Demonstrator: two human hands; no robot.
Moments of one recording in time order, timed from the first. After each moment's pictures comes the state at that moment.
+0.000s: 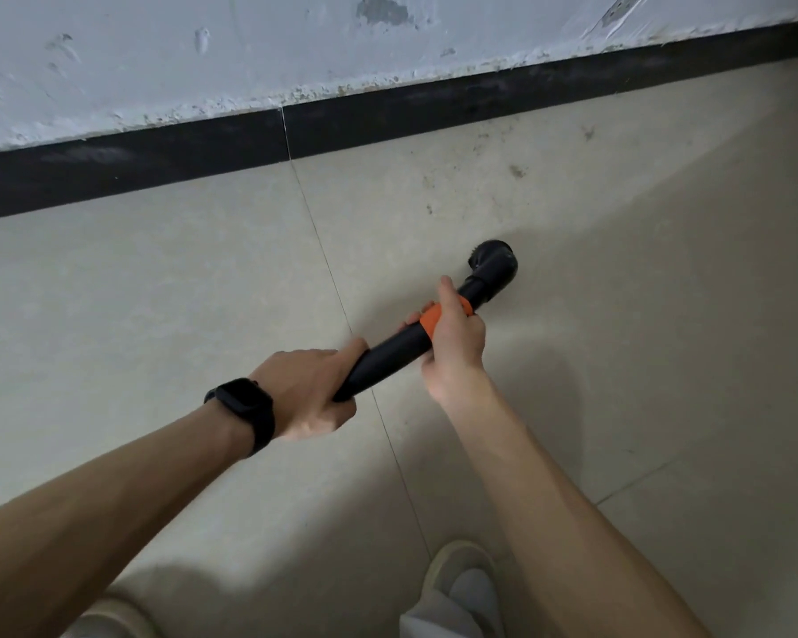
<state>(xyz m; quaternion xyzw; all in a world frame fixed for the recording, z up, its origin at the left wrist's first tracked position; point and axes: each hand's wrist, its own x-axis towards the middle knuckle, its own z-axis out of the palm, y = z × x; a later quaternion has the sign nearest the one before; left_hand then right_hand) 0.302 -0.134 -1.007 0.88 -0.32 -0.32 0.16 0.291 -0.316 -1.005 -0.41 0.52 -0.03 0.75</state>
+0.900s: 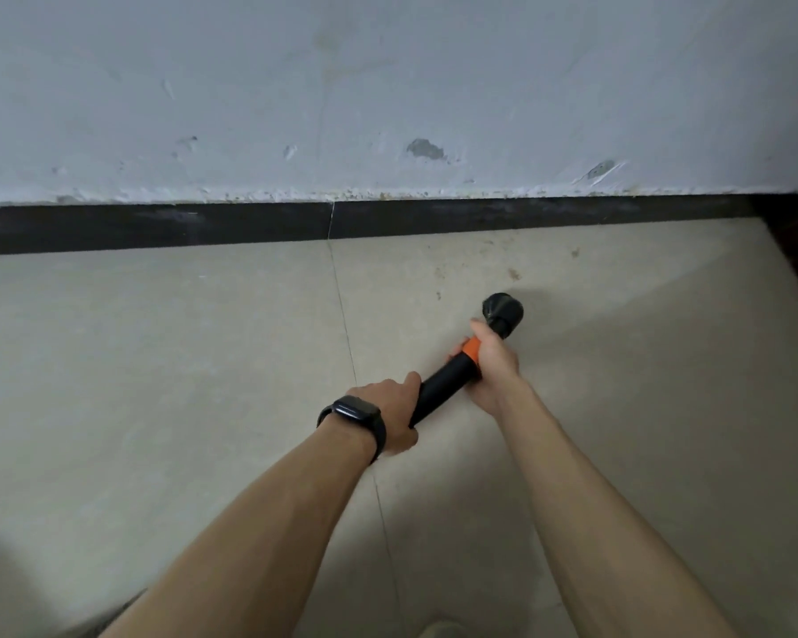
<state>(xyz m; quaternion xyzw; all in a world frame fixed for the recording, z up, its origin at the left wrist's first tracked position) 0.317 -0.211 -0.988 0.90 -0.23 -0.33 0.17 0.344 -0.380 -0.987 -0.49 0.49 0.03 0.72</state>
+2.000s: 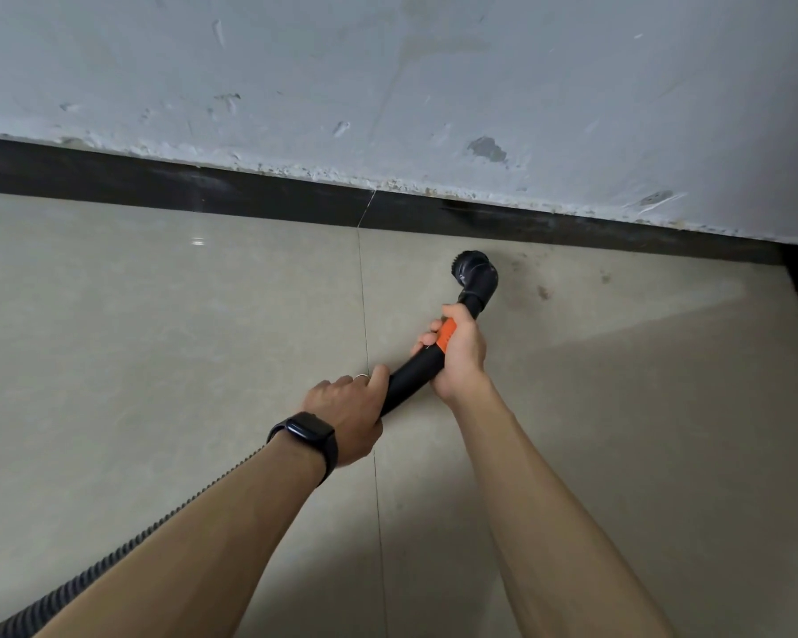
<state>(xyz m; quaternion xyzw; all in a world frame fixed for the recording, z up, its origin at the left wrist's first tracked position) 0.326 -0.160 -1.026 0.94 -0.19 -0.22 0.20 0.398 -0.313 -1.018 -0.47 0.48 0.06 0.74</state>
